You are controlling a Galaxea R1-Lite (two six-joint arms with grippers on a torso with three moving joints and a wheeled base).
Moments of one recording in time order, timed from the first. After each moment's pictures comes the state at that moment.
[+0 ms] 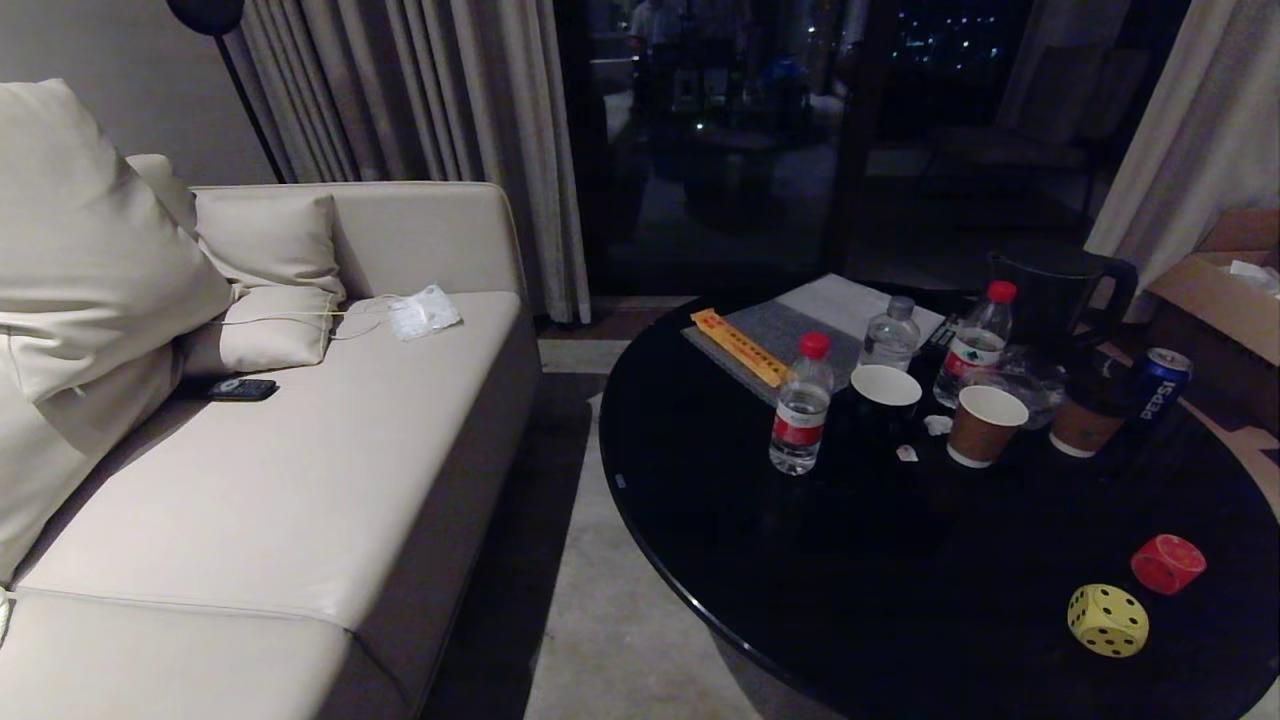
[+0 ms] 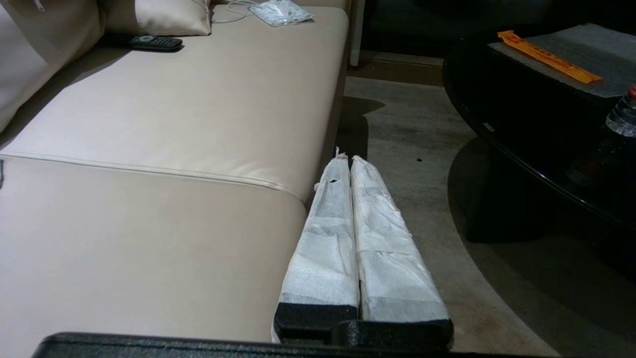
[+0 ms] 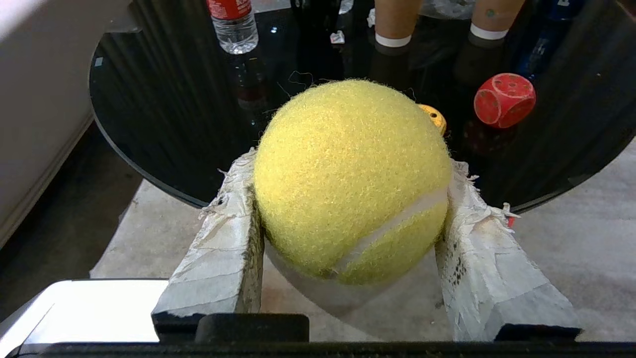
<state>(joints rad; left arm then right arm) 0.00 0.00 0.00 0.00 0.04 -0.04 0.01 0.00 -0.11 0.29 0.01 0.02</state>
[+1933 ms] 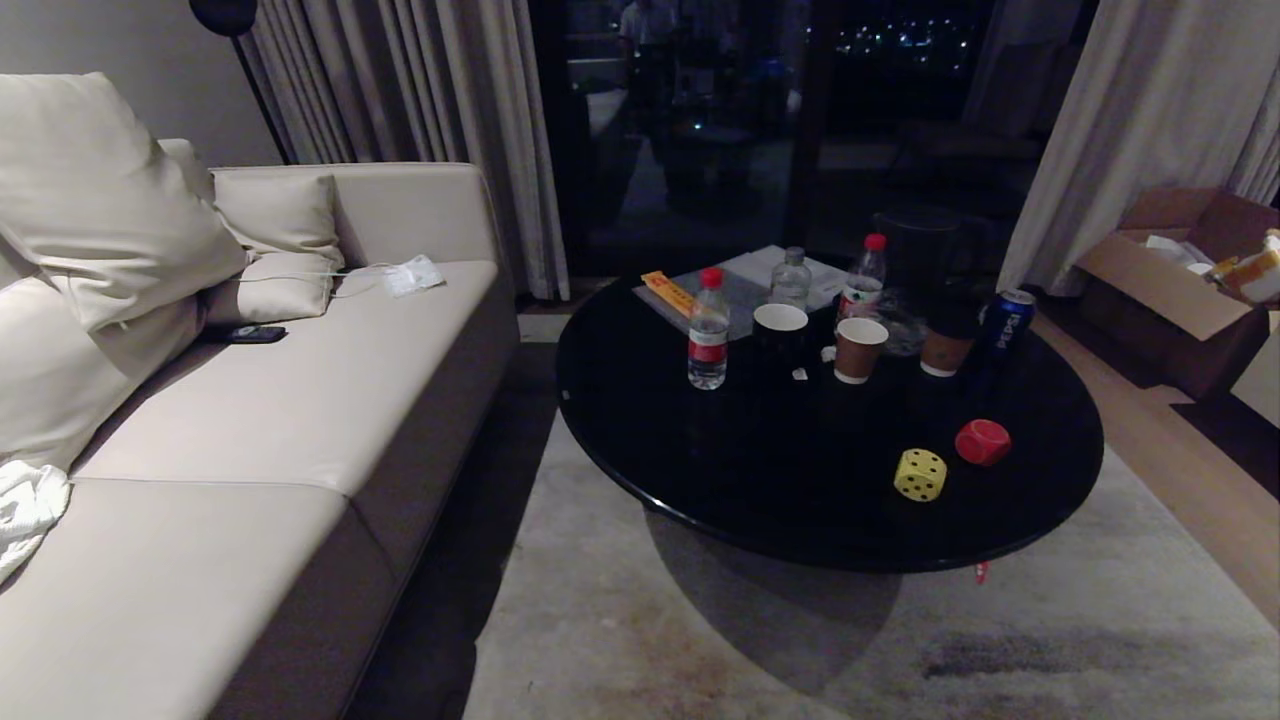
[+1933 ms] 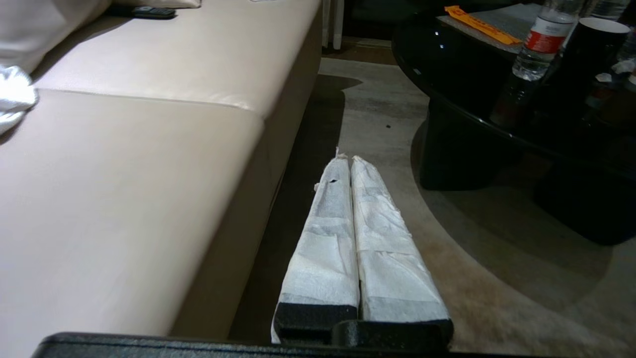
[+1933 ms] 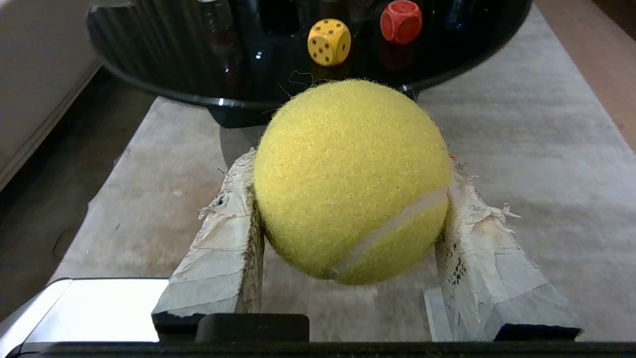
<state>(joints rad) 0.00 0.00 0.00 0.00 0.04 -0.04 0.01 0.00 -0.11 0.29 0.01 0.02</state>
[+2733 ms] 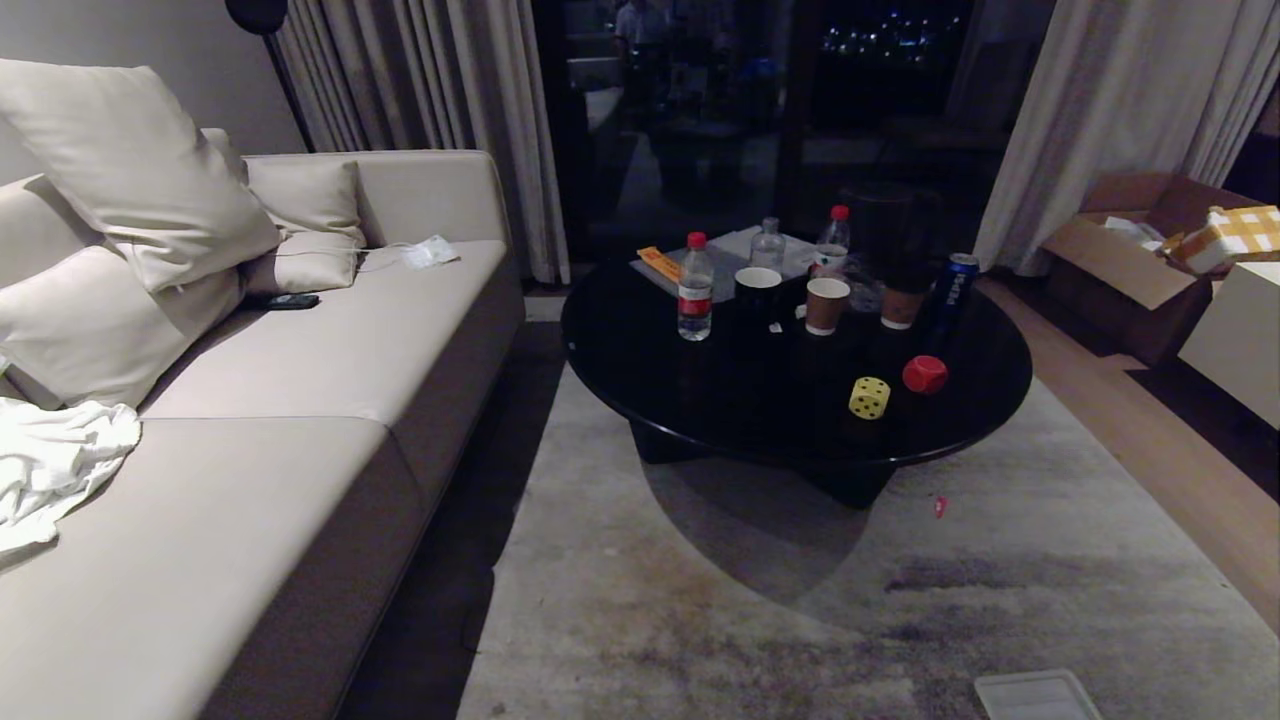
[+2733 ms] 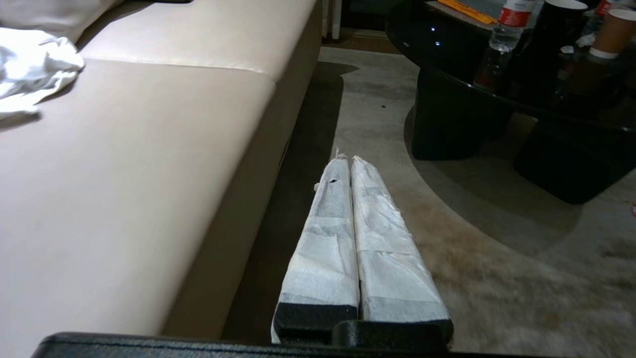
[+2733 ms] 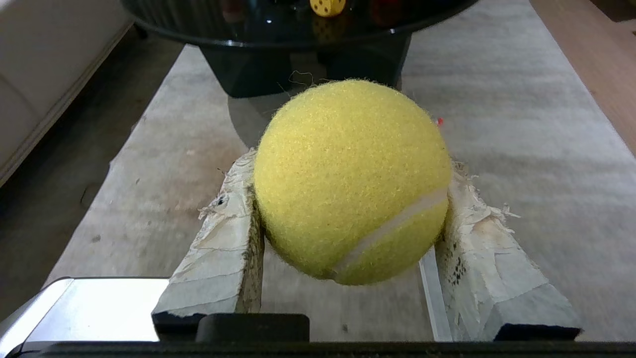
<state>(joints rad) 0.00 0.00 0.00 0.00 0.04 -0.04 0.01 0.00 -0.11 0.29 0.01 0.02</state>
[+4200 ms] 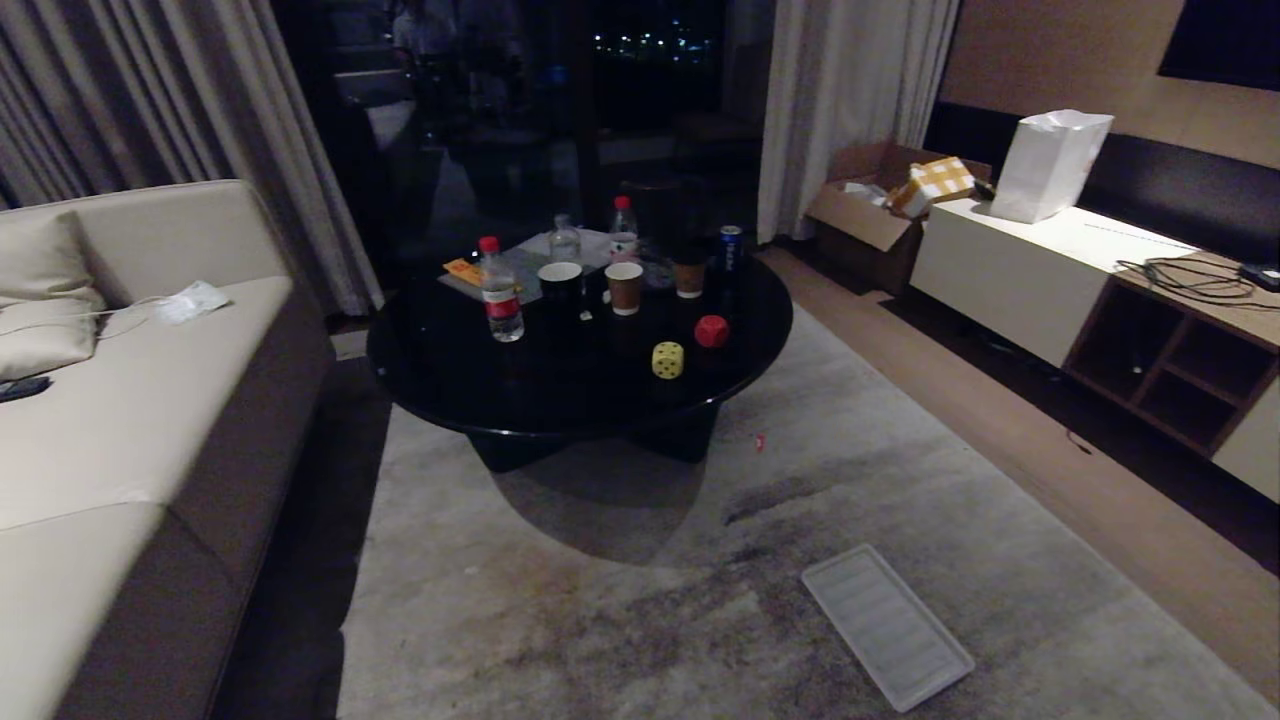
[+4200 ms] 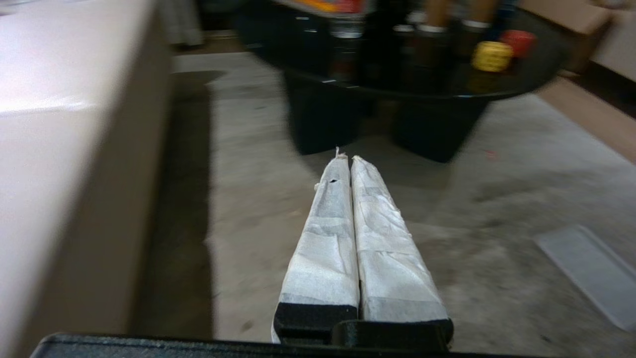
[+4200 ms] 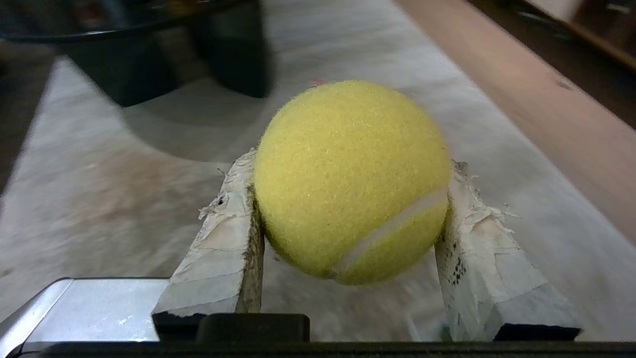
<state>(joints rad) 0.00 0.00 0.00 0.00 0.04 -0.04 0.01 0.00 -0.11 0.29 0.00 0.02</state>
